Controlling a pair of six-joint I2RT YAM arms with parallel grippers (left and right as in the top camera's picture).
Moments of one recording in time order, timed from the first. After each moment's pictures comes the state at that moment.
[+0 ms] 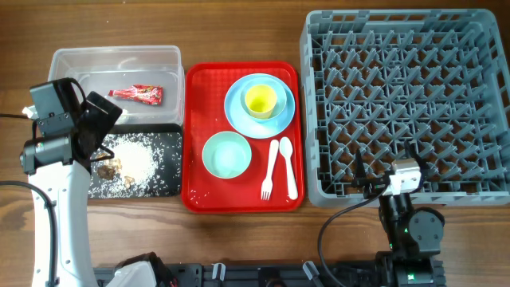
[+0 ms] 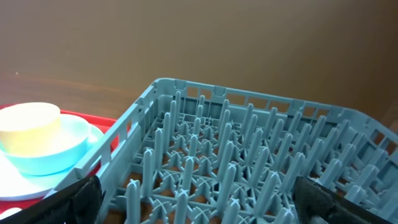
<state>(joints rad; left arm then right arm) 0.28 1.27 1.07 -0.78 -0.11 -0.67 0.02 0.03 0.01 0.00 -0.07 -0.15</state>
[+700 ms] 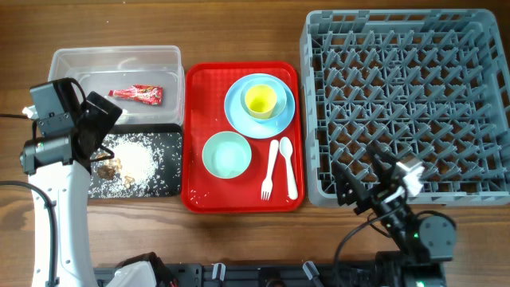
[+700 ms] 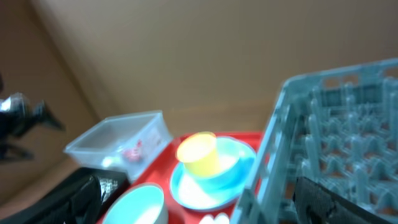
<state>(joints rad) 0.28 1.27 1.07 -0.78 -0.11 -0.67 0.02 0.06 0.17 -0.10 -0.48 0.39</state>
